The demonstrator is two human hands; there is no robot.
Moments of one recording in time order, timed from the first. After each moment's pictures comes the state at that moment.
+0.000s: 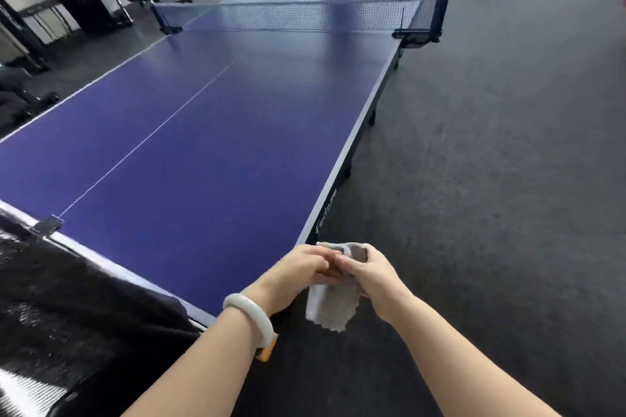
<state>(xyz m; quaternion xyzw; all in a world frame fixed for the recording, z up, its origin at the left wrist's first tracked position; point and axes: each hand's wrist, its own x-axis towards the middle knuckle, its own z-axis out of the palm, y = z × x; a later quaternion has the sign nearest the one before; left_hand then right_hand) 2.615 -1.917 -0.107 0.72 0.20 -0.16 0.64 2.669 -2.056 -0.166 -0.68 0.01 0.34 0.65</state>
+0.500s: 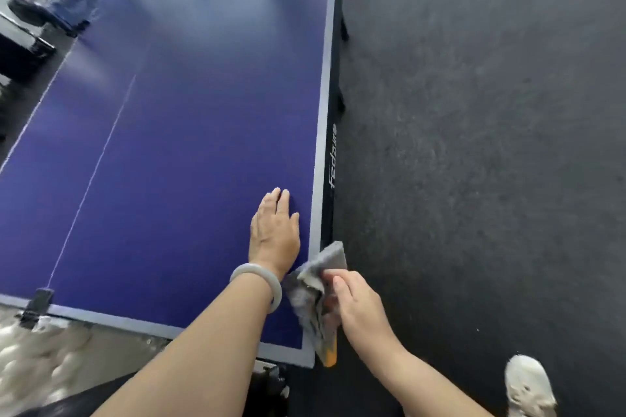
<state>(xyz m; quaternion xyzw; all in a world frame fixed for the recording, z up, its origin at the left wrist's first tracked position) 2.668 -1.786 -0.270 0.99 0.13 -0.06 0.03 2.577 -1.947 -0.286 -0.66 0.10 0.29 0.68</state>
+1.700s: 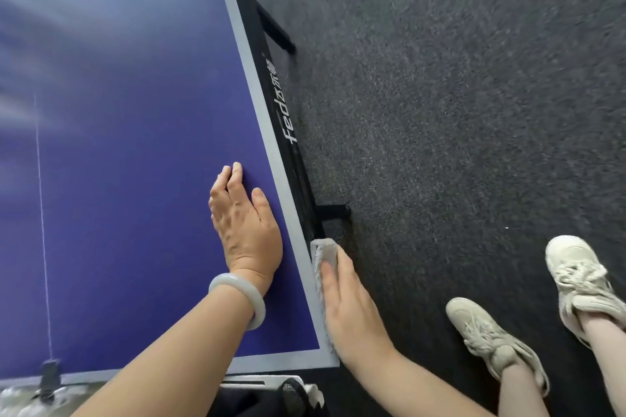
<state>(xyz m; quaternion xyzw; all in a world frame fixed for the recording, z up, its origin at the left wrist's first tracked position) 2.667 -1.775 -0.305 0.99 0.08 0.04 0.10 2.543 -1.885 -0.323 -0.62 0.19 0.28 0.71</state>
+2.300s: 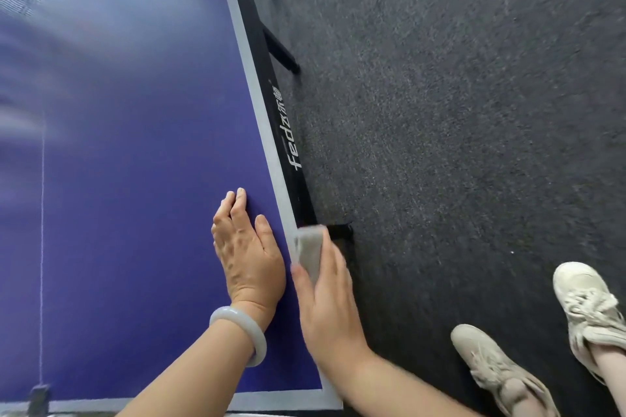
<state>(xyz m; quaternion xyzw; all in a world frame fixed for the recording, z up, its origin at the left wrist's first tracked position) 2.667 -1.776 -0.306 0.99 0.08 0.04 0.10 2.583 -1.864 -0.321 -0.67 0.17 0.16 0.71</state>
